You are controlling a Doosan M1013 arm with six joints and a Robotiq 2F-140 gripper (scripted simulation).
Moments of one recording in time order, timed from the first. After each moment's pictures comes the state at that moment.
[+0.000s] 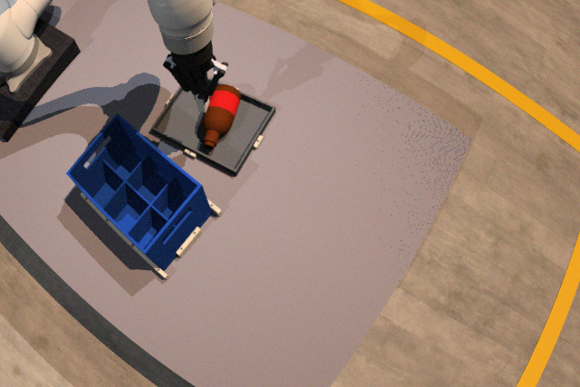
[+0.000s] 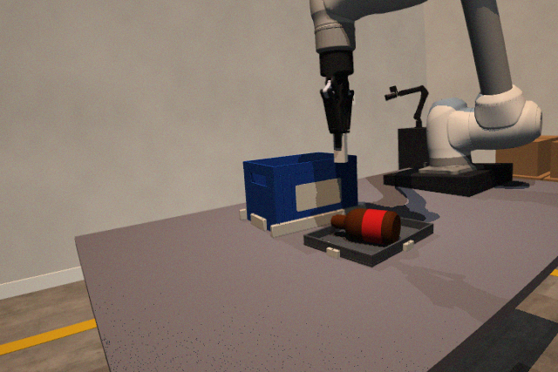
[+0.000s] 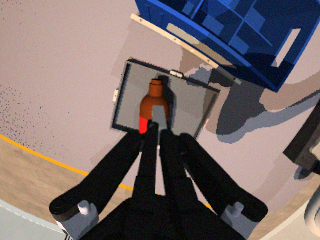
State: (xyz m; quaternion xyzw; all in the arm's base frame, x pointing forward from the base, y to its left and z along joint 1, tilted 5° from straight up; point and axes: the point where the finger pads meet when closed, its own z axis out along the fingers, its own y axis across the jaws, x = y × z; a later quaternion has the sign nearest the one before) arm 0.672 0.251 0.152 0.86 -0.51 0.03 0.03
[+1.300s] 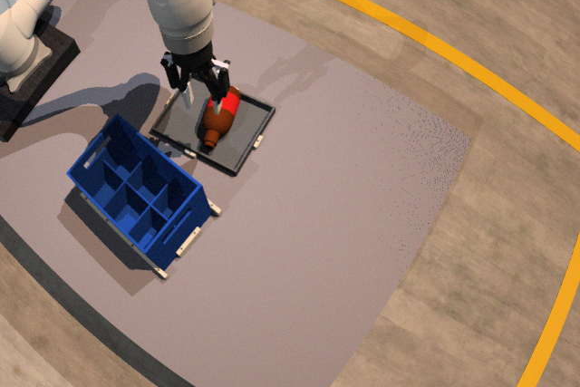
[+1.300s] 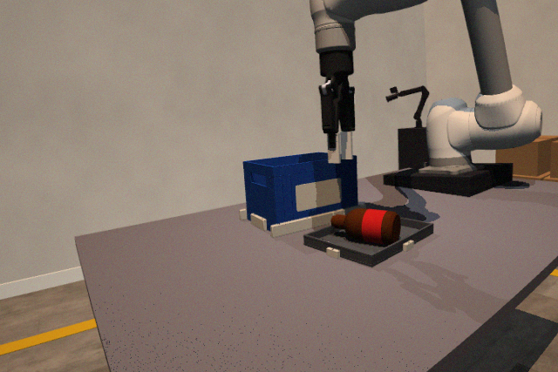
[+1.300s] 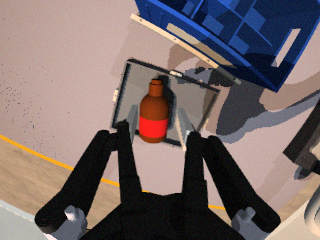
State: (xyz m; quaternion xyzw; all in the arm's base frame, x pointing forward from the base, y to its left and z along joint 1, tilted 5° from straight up) arm 0.672 0.251 0.152 0.86 -0.51 0.03 0.03
